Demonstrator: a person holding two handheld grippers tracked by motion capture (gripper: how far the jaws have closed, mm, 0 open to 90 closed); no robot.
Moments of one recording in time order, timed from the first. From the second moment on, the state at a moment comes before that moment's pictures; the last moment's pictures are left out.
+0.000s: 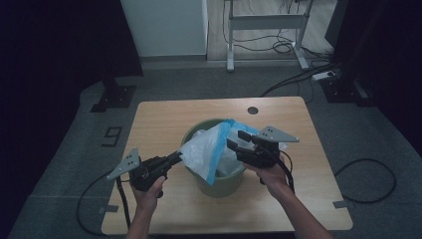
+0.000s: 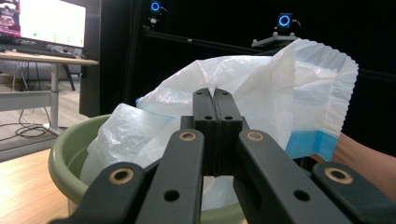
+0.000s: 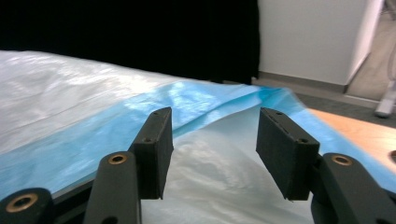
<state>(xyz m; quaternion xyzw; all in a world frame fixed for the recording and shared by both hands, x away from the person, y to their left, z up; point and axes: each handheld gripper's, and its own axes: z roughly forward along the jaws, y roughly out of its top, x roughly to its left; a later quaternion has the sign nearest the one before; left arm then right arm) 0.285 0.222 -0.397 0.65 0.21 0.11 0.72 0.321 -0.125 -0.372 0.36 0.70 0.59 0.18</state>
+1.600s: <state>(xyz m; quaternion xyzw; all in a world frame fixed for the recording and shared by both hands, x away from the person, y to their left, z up) 0.299 0.184 -0.369 0.78 0.26 0.08 0.57 0.299 -0.131 -0.374 0.33 0.71 0.58 0.21</state>
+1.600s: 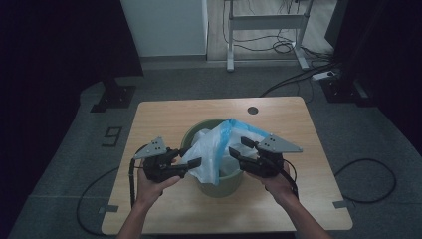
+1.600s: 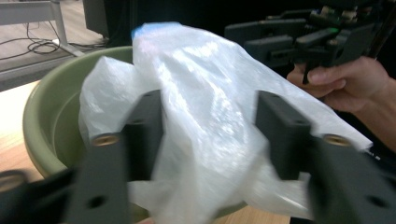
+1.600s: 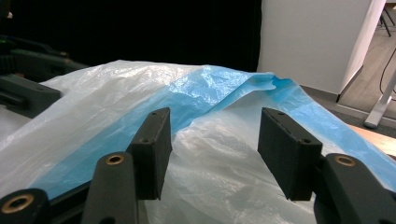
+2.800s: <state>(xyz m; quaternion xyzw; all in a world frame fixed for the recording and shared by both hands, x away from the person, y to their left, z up) 0.277 0.209 -0.403 0.72 0.20 0.10 0.65 0.326 -0.116 -0.350 0.37 0.68 0.61 0.17</state>
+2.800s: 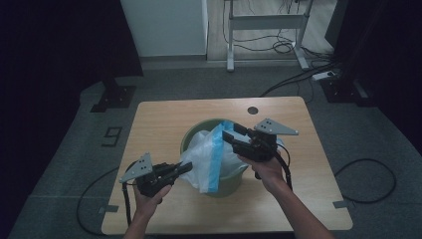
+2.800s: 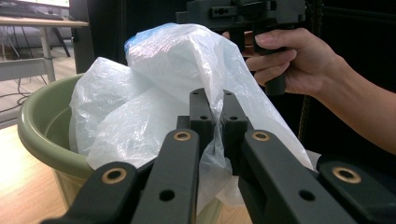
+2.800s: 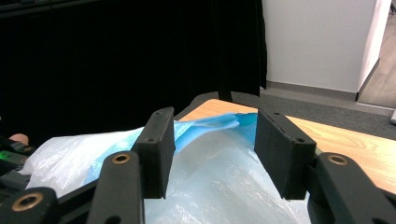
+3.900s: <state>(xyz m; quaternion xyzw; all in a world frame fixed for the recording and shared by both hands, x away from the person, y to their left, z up) 0.277 0.213 -0.410 0.71 0.19 0.10 0.67 0.322 -0.088 -0.363 0.37 0.72 0.58 0.14</state>
